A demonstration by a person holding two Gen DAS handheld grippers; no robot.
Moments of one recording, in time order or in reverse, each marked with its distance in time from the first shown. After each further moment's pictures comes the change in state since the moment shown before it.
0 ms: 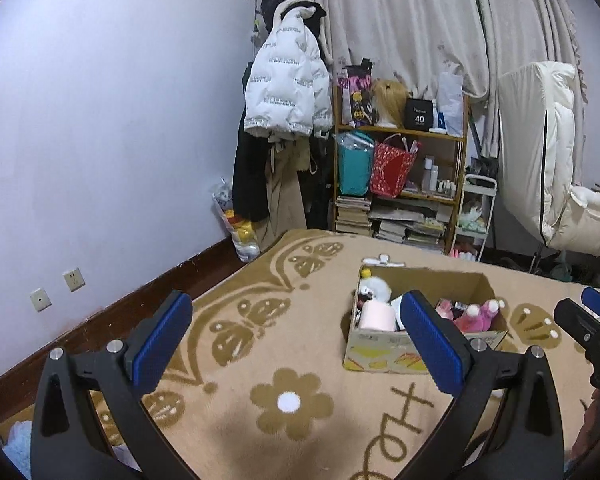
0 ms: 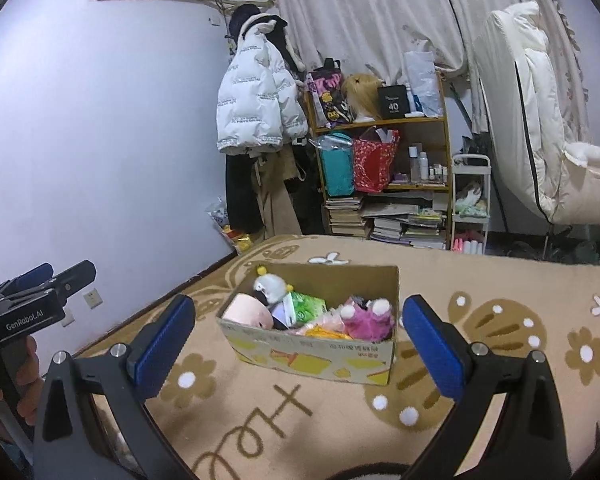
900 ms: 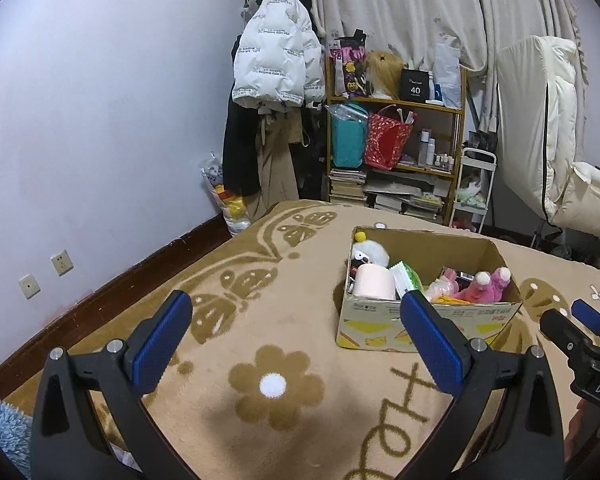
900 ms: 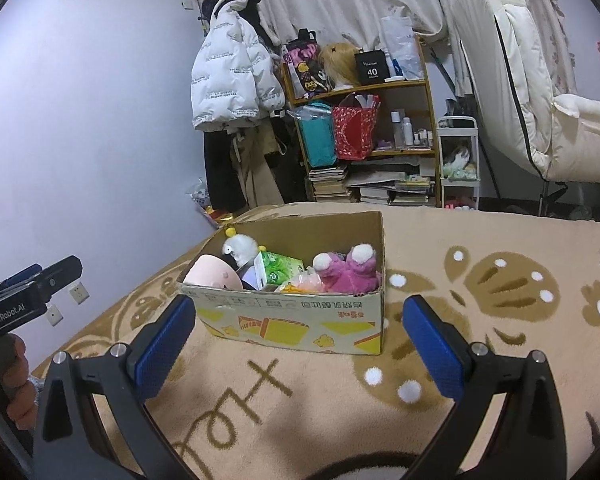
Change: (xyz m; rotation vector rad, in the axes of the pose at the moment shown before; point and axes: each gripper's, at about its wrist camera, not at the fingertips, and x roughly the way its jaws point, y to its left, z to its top) left arm 0.046 -0.020 -0.042 0.012 0.083 -0.014; right arm 0.041 -0.030 -0.043 0.055 0.066 -0.035
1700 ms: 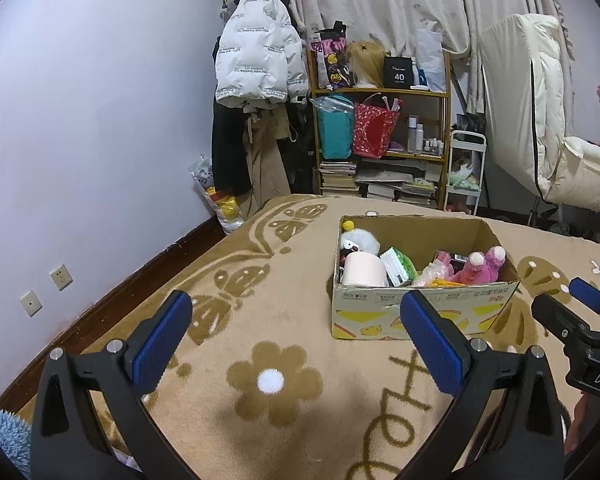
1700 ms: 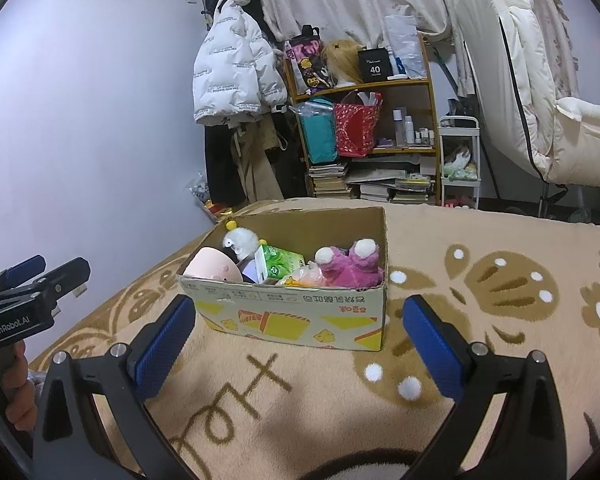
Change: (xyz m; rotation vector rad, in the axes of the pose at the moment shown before) left arm 0.001 -0.016 -0.005 0.075 0.014 -0.010; right arm 0.005 0.001 -0.009 -0.013 0.009 -0.001
